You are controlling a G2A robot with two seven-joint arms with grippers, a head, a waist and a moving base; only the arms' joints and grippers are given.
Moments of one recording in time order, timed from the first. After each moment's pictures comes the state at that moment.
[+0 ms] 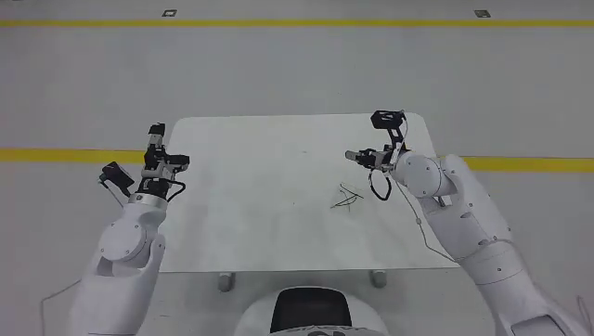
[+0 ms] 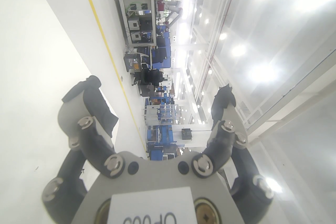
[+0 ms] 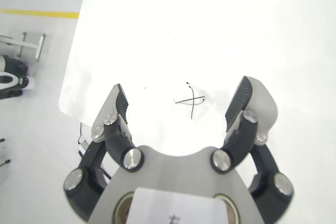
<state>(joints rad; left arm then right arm) 1.73 -1.15 -1.60 -1.80 -0.42 0.00 0.00 -1.20 -1.14 1.13 -1.59 -0.74 0.23 0.88</state>
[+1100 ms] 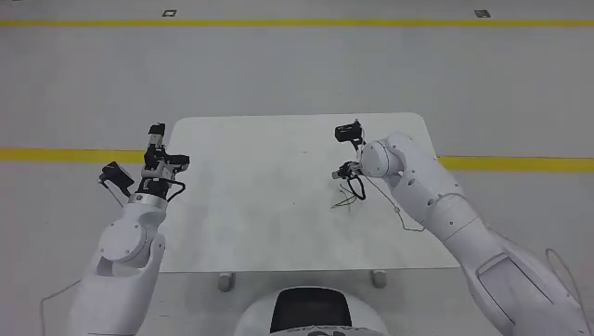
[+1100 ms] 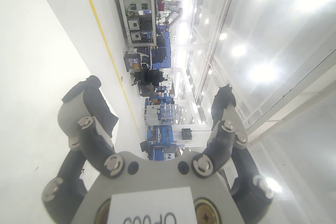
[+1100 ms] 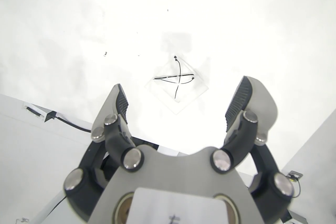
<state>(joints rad) 1.73 -1.15 -1.60 -1.80 -0.42 0.00 0.00 -0.86 -1.26 0.77 -1.16 -0.81 0.22 1.12</state>
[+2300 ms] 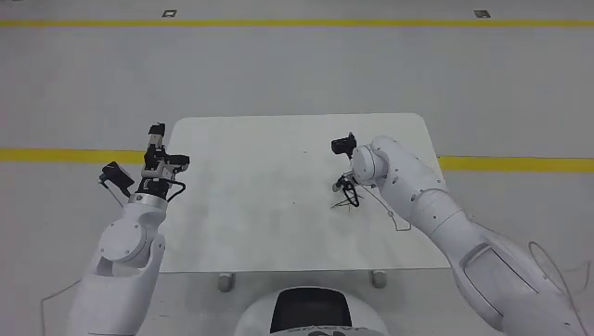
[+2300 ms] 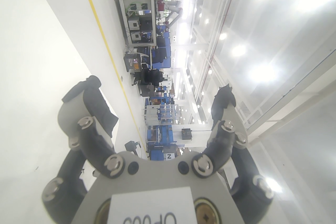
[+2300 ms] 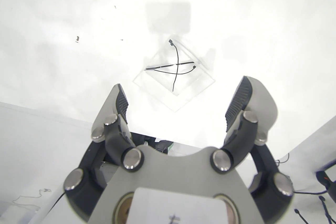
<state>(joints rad) 1.73 -1.15 -1.60 -1.80 -0.42 0.00 0.00 -0.80 -1.33 0.67 -0.97 -0.80 0.27 1.17</state>
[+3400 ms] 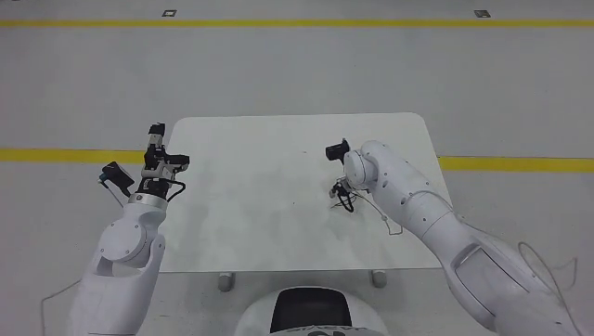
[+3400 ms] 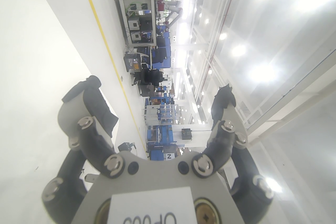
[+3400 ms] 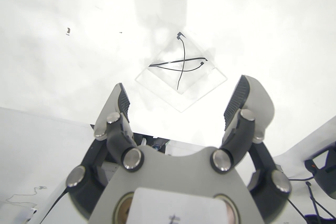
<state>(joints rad) 1.73 -1.15 -1.60 -1.80 -0.42 0.00 0.00 -0.80 -1.37 0.65 -0.94 -0.83 0.26 1.18</state>
